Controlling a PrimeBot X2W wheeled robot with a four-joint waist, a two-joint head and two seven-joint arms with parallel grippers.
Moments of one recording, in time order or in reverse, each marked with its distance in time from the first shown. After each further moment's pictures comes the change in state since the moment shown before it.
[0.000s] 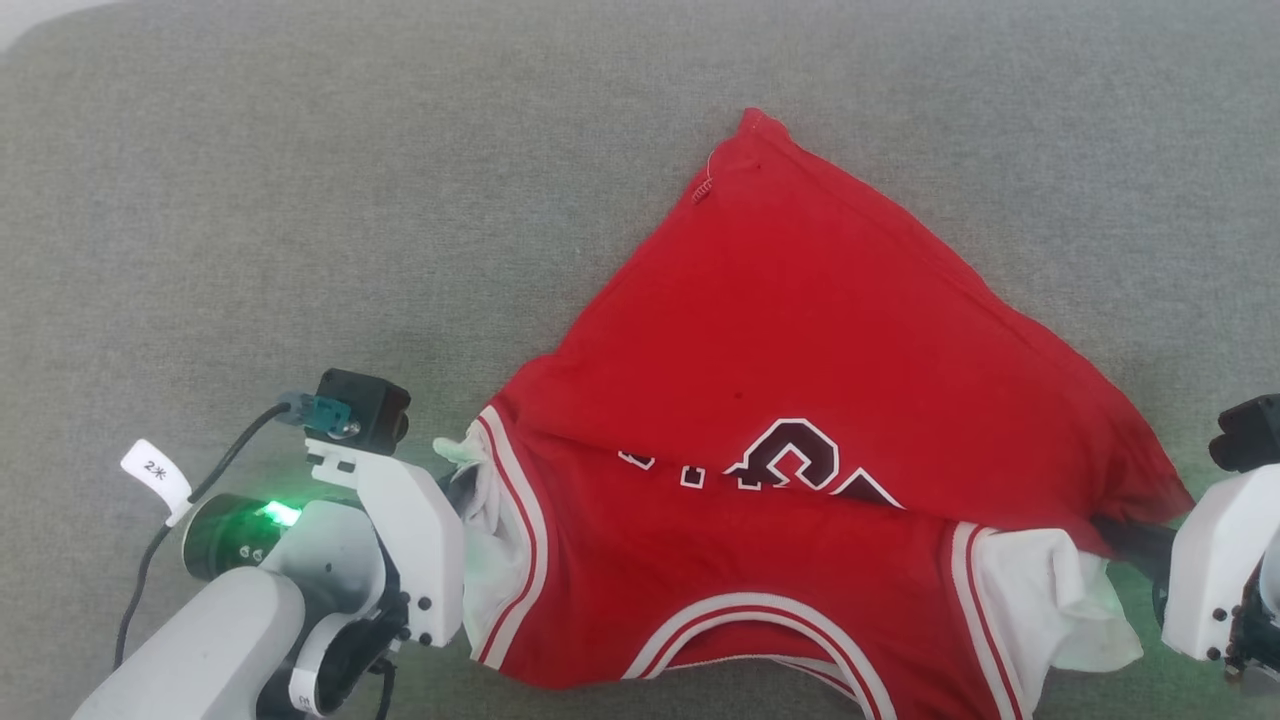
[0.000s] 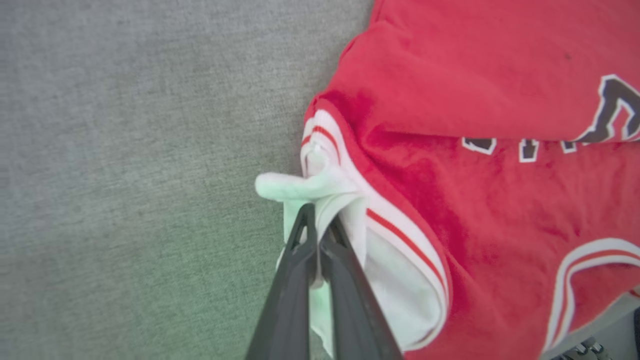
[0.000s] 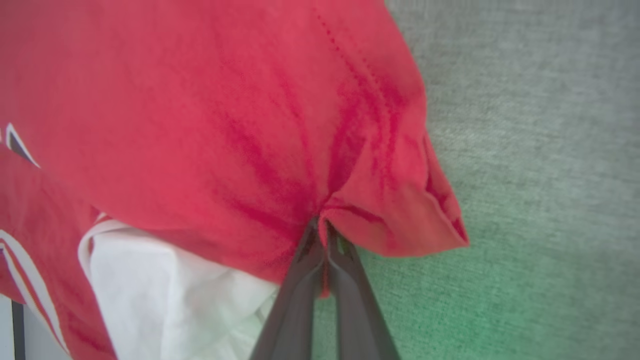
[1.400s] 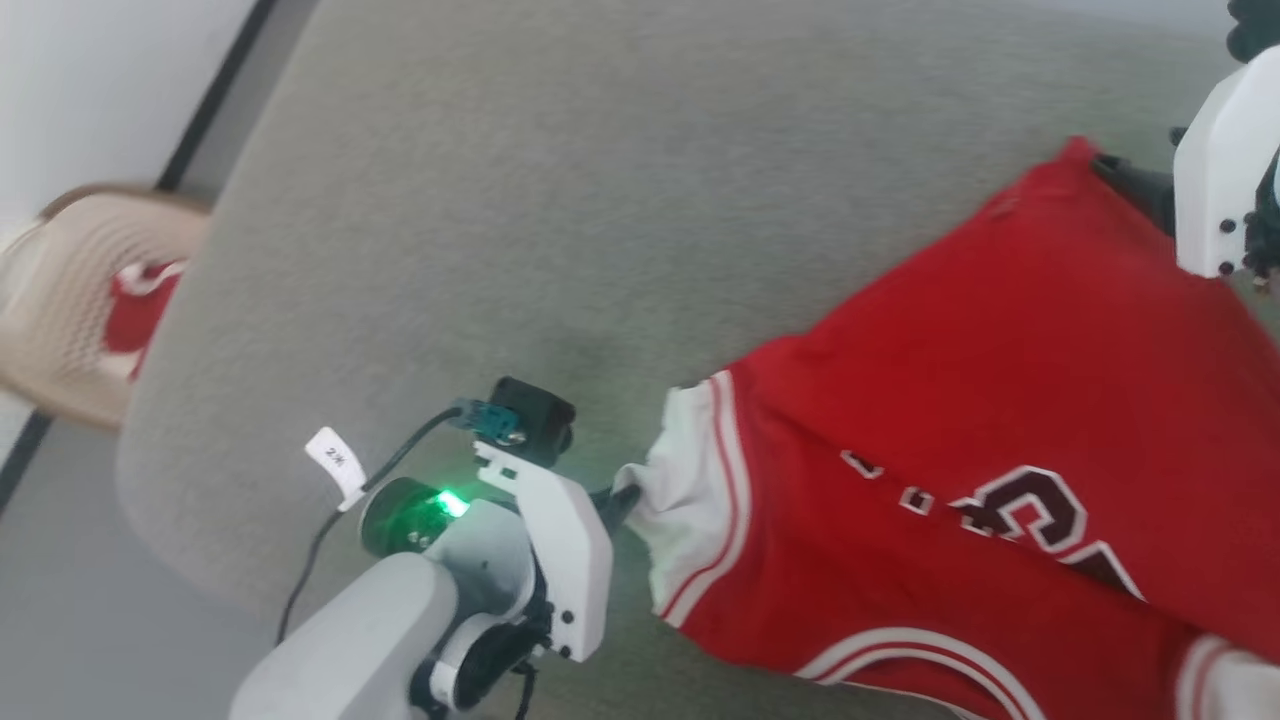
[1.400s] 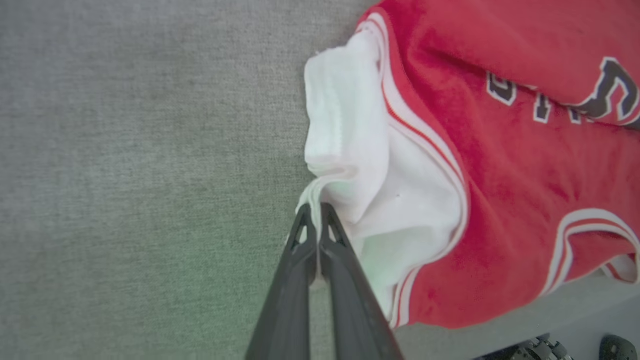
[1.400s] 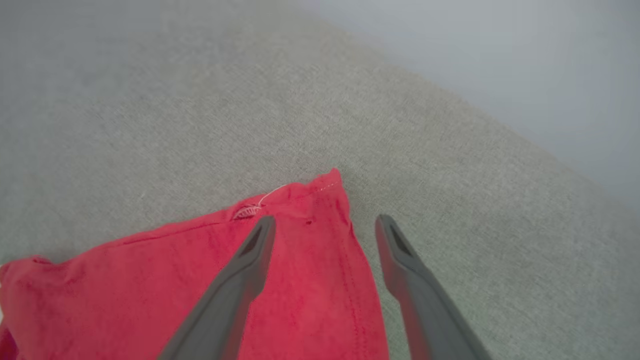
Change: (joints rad) left arm -0.088 -0.201 -0.129 0.150 -0.007 -0.127 -0.064; right arm -0.824 -0.136 0.421 0.461 -0.016 -0.001 -0.069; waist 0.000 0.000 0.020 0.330
